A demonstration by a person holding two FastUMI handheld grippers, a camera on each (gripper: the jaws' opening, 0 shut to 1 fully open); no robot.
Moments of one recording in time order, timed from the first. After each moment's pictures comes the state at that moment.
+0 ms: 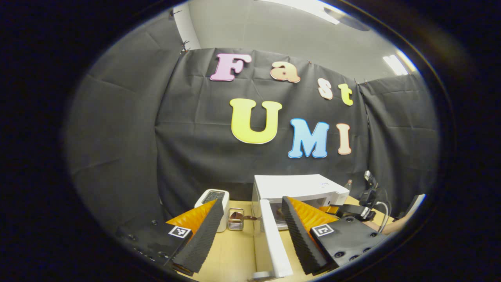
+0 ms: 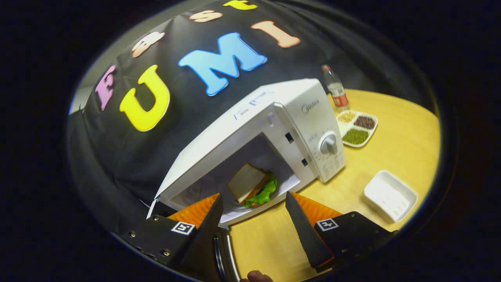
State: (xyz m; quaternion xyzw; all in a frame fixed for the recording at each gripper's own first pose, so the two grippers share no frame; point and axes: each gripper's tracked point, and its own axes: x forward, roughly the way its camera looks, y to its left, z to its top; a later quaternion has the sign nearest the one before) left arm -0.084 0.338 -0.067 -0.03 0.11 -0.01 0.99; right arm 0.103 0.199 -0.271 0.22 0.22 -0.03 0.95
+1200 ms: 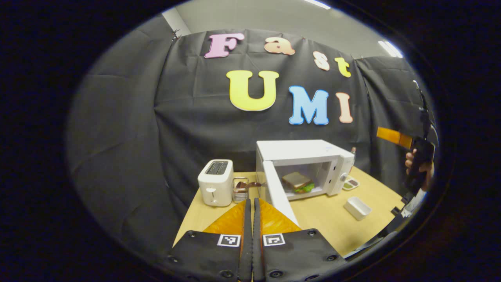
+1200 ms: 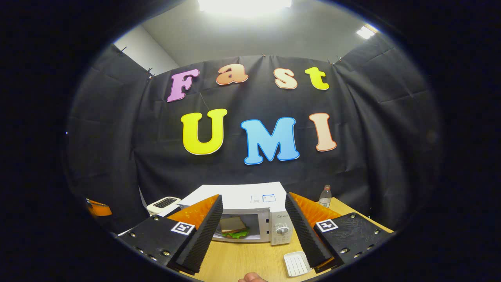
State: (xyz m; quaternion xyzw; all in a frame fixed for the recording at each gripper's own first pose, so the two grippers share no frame) left arm -0.145 0.349 -0.176 0.02 0.24 0.00 0.97; right arm -0.003 0.163 -0.076 0.00 0.02 0.01 1.00
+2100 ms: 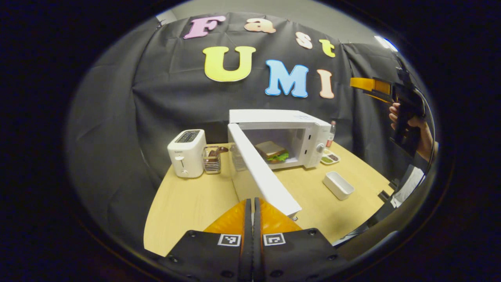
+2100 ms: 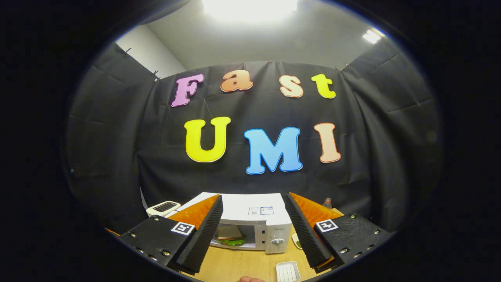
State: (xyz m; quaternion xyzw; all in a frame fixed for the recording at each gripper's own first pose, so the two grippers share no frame) left arm -0.173 0.242 -0.230 -0.01 0.31 -0.07 0.95; right arm 0.007 0.143 -0.041 -0.03 -0.01 0.03 1.00
